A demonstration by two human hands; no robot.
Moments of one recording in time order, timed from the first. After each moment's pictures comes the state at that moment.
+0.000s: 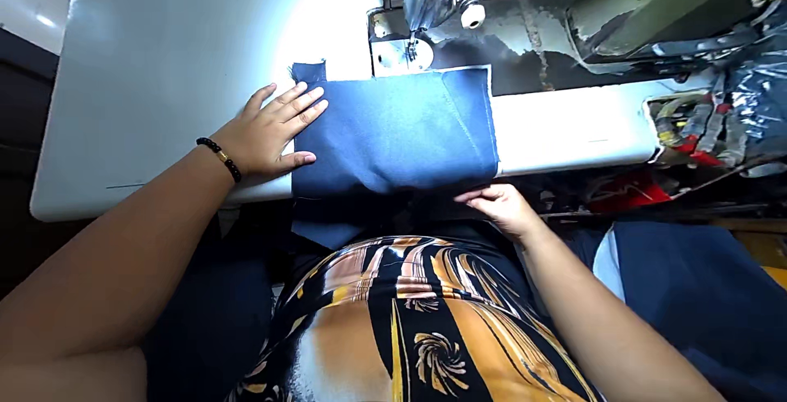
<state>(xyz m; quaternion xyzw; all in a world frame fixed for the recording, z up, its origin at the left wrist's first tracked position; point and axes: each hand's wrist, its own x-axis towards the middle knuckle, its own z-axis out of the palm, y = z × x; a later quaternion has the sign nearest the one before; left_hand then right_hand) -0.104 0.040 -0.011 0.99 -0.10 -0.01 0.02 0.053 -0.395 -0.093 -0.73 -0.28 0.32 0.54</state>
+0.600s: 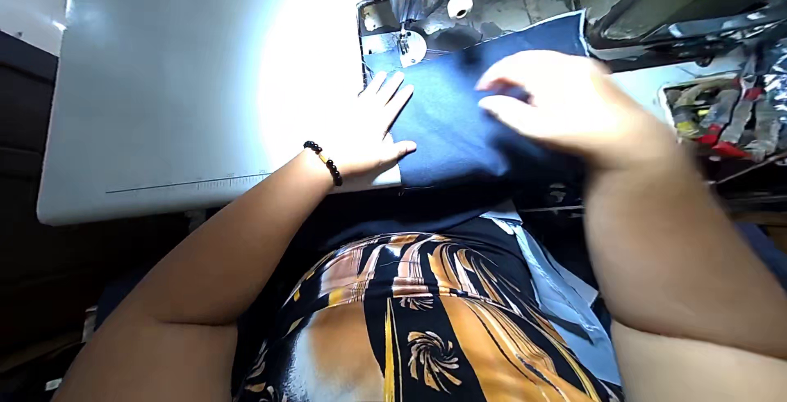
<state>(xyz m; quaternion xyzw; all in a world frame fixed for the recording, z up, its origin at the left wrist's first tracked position) -0.014 -0.091 -0.016 0.98 -0.04 0.01 0.17 0.140 -0.337 0.056 -0.81 -0.56 0.02 0.16</state>
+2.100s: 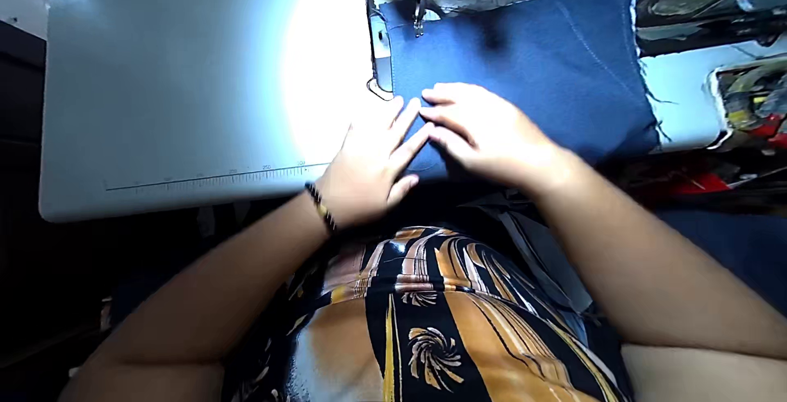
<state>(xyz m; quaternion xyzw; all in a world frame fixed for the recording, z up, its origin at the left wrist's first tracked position) -0.066 -0.115 -0.021 0.99 -0.09 0.02 0.11 0.096 -0.286 -0.012 -0.76 -0.60 0.03 0.24</state>
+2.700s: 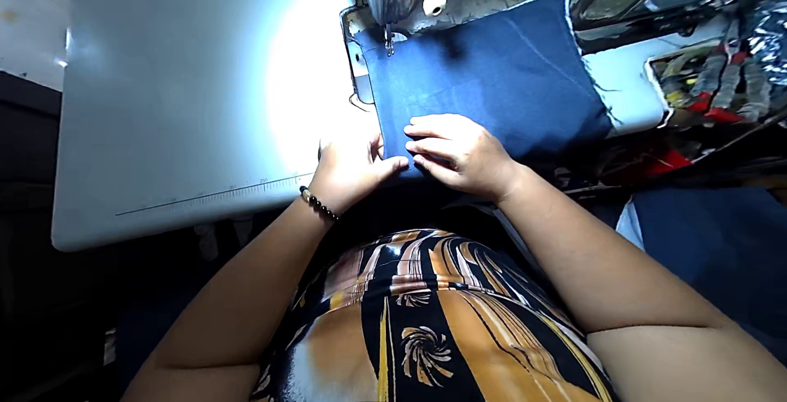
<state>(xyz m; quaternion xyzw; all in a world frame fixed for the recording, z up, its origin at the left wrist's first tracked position) -0.053 -0.113 -0.008 0.95 0.11 0.03 0.30 0.082 -0.309 -0.047 -0.68 -0.65 -0.08 0.33</state>
